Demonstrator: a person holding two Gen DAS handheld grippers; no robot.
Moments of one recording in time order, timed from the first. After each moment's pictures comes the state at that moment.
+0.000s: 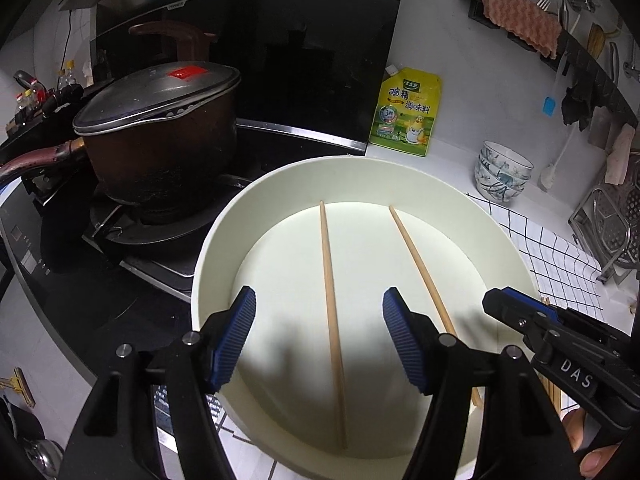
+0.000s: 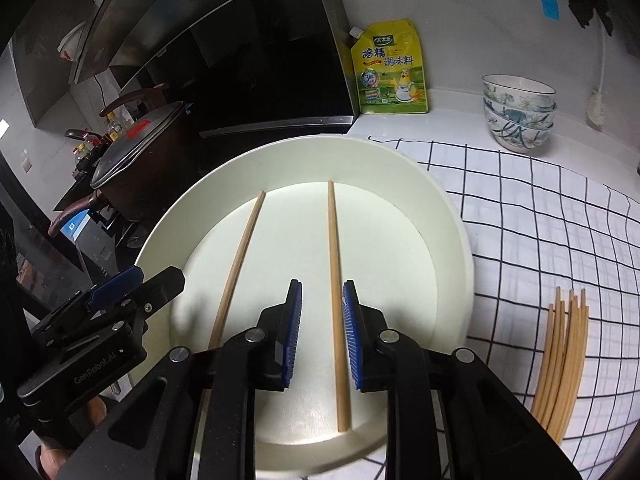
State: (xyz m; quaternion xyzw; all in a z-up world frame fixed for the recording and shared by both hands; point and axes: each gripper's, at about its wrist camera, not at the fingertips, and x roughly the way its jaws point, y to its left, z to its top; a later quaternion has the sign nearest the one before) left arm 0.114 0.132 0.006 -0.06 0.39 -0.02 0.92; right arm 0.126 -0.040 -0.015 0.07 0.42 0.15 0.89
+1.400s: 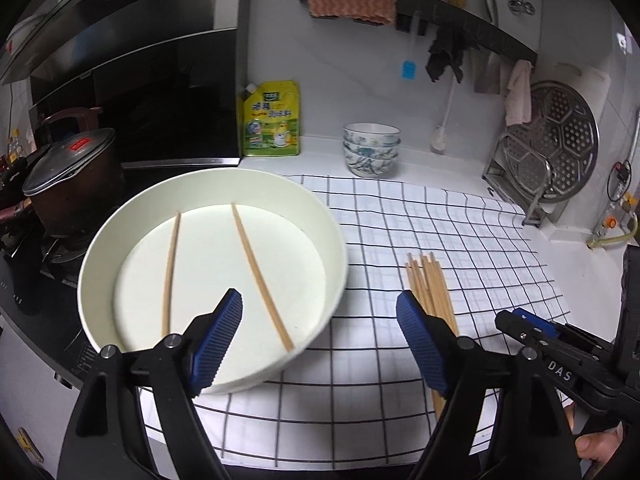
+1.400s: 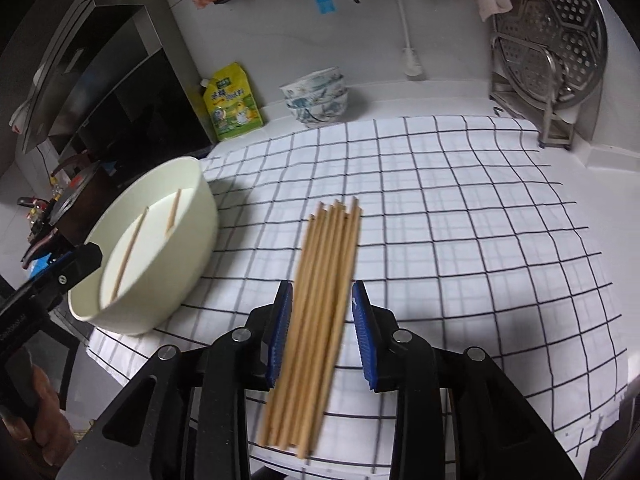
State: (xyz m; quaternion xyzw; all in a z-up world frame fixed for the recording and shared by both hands) left arm 0.029 -0.021 0.034 0.01 0.35 -0.13 0.93; right arm -0.016 -0.232 -0.031 0.13 0.39 0.00 0.91
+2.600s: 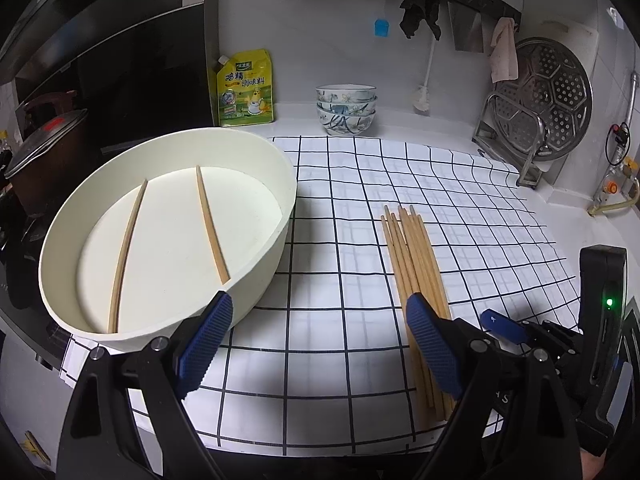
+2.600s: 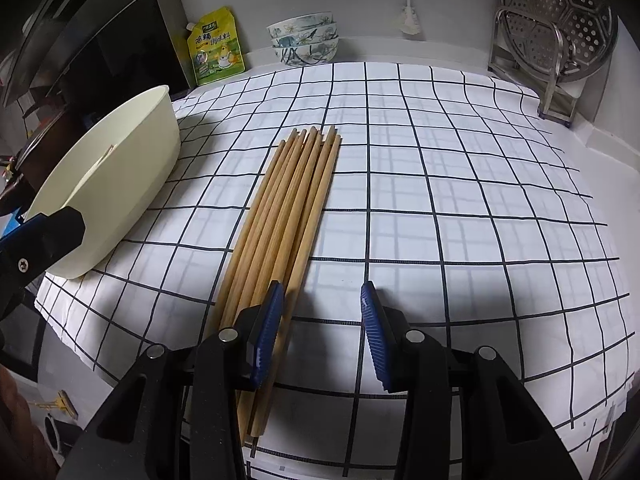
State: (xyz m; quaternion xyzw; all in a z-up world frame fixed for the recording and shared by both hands) left arm 0.016 -0.056 -0.009 0.03 0.38 -0.14 0.91; right arm -0.011 -0.219 -0.091 0.08 0.44 -0.02 0.90
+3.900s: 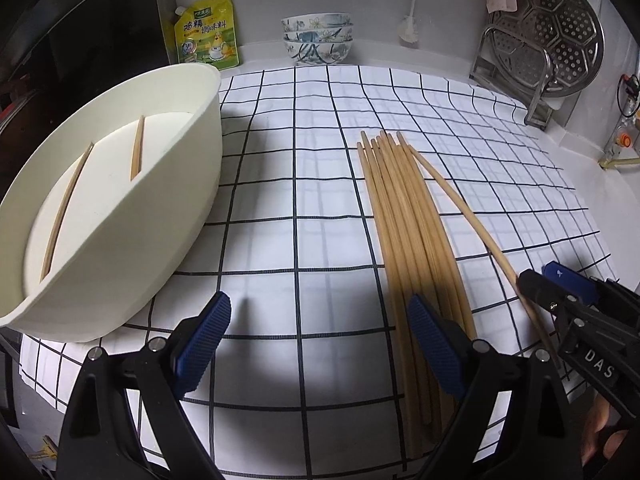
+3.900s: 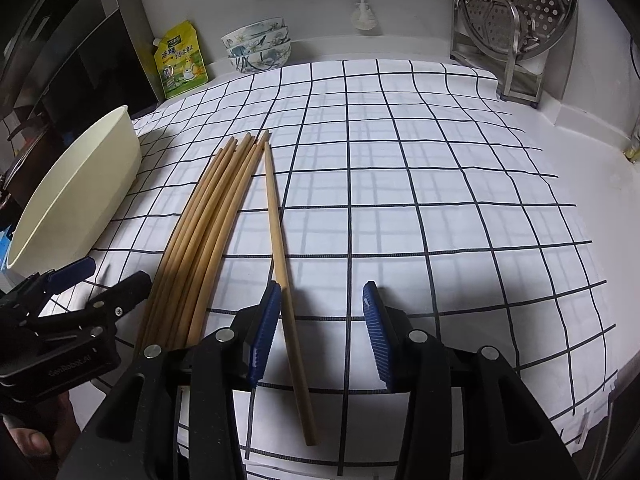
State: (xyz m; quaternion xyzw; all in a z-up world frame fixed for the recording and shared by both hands) left arm 0.038 -0.105 -0.073 0.07 0.45 -0.15 0.88; right arm -0.026 -0.272 -0.094 0.10 0.43 -0.05 0.89
